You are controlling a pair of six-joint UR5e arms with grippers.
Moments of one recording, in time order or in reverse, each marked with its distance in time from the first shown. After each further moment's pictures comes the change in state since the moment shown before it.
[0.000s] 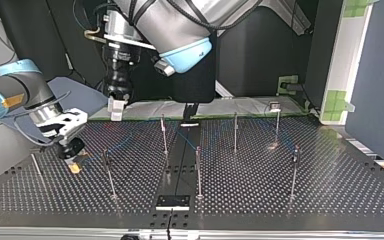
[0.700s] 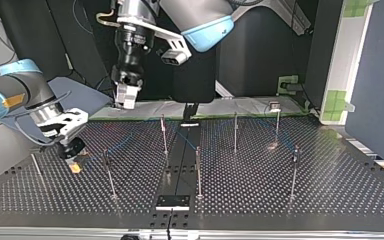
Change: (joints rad) left arm -0.006 0.109 -0.178 0.178 -0.009 -0.012; right arm 0.003 0.000 0.001 0.002 0.003 -0.001
